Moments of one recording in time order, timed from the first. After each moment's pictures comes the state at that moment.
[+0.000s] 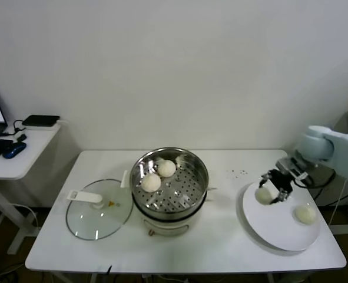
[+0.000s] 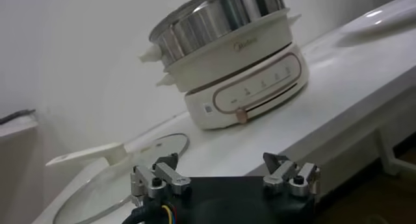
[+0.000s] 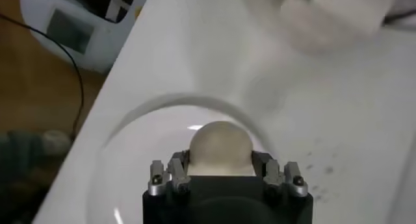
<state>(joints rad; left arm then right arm) 1.85 -1.55 -0.61 -1.61 0.50 -0.68 -0.05 0.75 0.59 -1.64 1.46 0.27 0.12 -1.05</state>
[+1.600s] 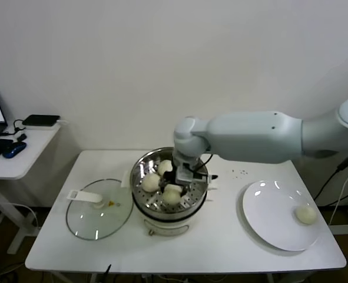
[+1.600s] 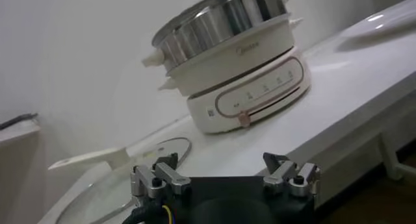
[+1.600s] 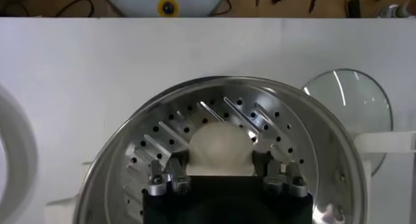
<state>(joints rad) 1.84 -1.54 -0.61 -1.61 0.49 -0.70 -0.05 0.71 1.25 -1.55 1.48 0.02 0.36 -0.91</state>
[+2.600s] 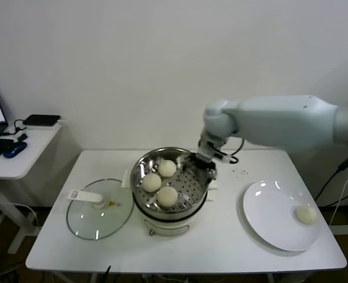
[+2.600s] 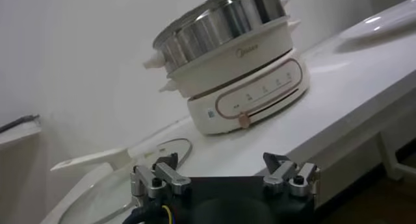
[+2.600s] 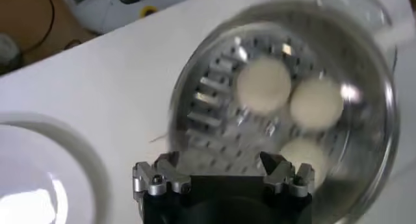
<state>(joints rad) 1.86 -1.54 -0.61 -1.62 0.50 -0.71 -0.05 0.87 1.09 -1.72 1.43 0.33 0.24 -0.94</state>
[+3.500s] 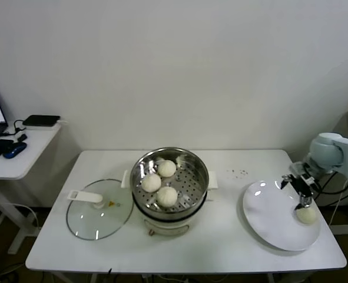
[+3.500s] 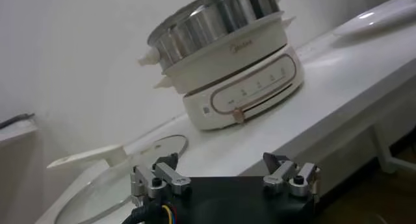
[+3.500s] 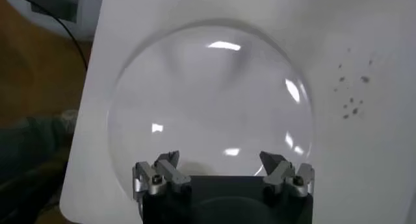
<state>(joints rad) 1.86 -1.55 -0.61 -1.61 0.52 -0.71 -0.05 0.63 0.54 -1.67 1.29 0.19 0.01 -1.01</state>
